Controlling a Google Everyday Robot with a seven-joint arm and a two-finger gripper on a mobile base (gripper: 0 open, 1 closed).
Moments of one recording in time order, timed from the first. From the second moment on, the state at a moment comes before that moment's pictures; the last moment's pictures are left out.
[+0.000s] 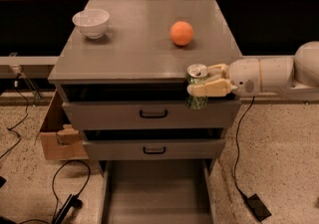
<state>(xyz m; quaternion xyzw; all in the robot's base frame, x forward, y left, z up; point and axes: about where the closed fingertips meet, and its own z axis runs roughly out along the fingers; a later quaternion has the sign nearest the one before) 0.567 -0.111 0.844 -0.45 0.67 0.39 0.45</state>
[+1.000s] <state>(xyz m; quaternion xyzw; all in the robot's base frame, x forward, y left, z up) 0.607 -0.183 0.925 -0.33 0.76 0.25 0.51</state>
